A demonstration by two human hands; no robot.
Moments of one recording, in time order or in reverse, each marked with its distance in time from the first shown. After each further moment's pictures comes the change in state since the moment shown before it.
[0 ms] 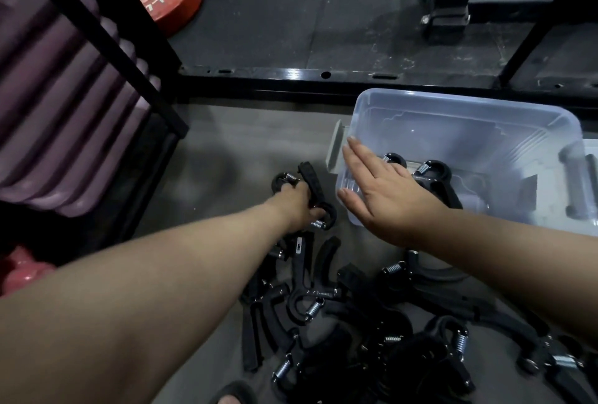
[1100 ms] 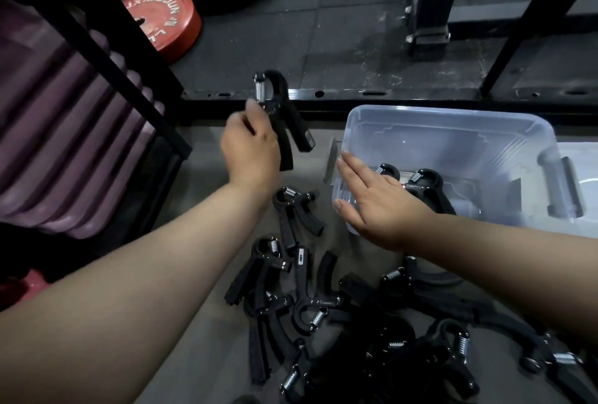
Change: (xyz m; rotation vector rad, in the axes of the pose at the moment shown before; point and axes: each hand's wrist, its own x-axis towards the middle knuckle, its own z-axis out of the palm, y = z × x) left_hand -0.041 0.020 -0.107 -0.947 1.147 0.034; right_hand -0.001 -0.001 -0.001 0.050 -0.018 0.031
